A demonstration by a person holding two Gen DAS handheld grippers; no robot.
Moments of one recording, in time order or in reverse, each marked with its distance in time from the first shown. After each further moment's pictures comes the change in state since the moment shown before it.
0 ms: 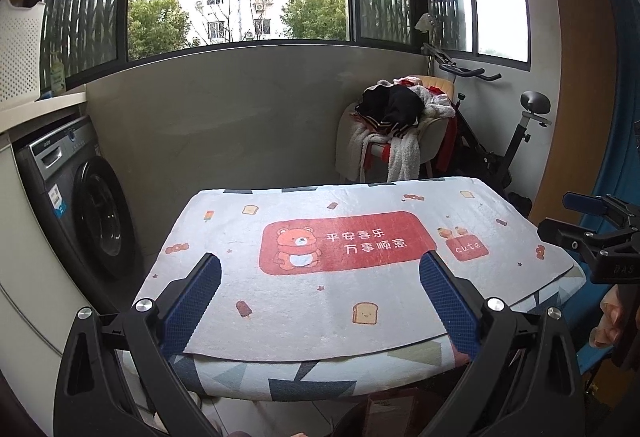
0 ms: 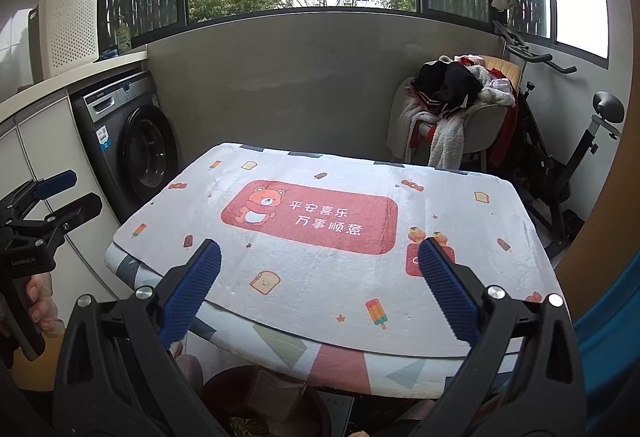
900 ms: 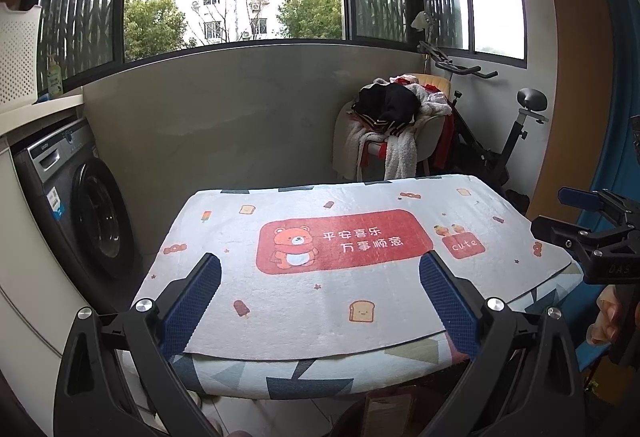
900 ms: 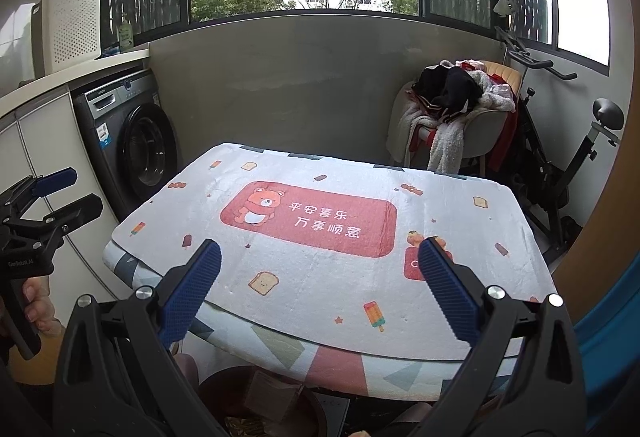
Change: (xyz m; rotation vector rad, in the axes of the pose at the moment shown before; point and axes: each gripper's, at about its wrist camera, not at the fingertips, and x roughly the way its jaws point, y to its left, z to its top) left arm -0.002 -0.004 0.000 0.012 0.002 -0.008; right arm -0.001 0.003 0.001 -0.020 -0.008 -0.007
